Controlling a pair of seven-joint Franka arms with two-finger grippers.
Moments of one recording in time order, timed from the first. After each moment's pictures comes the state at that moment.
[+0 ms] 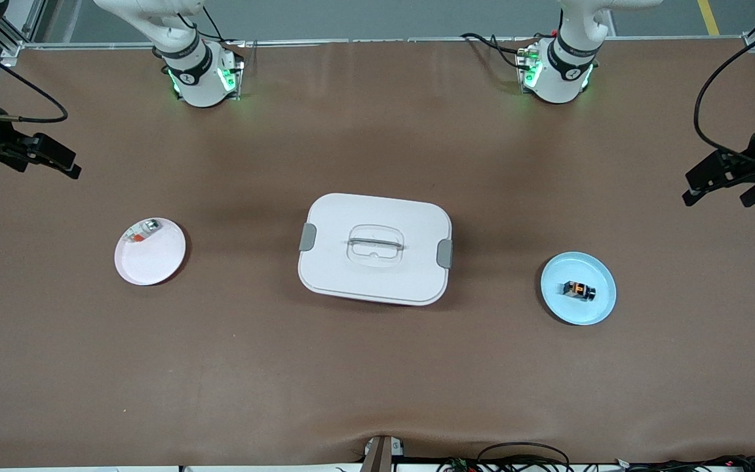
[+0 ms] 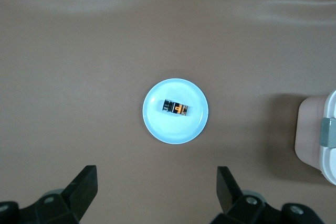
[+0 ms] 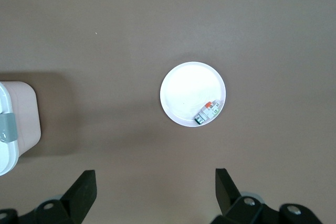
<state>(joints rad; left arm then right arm) -0.08 -0.09 0.09 -1.75 -0.05 1.86 0.03 -0.08 -0.09 0.07 -1.69 0.02 1.59 0.14</state>
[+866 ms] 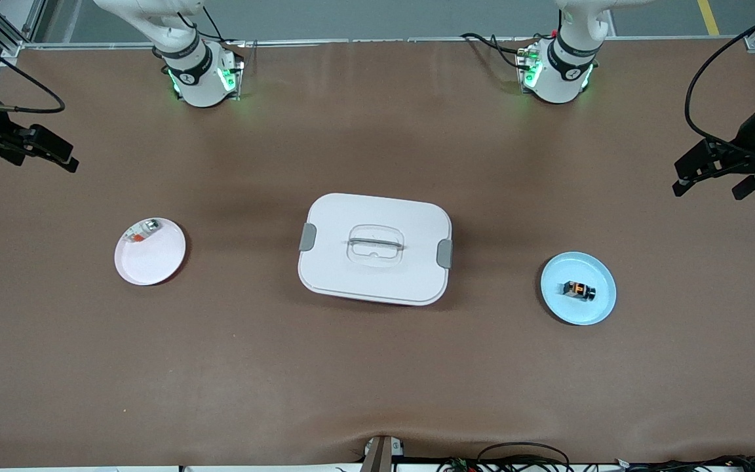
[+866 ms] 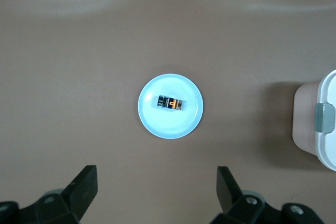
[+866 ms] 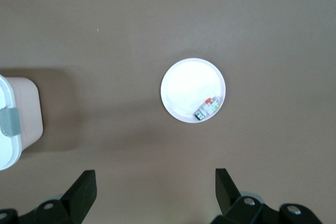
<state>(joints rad) 0.08 -0.10 -0.10 -1.75 -0.05 1.84 0.06 -0.08 -0.10 0.07 -1.68 0.02 1.55 0.14</state>
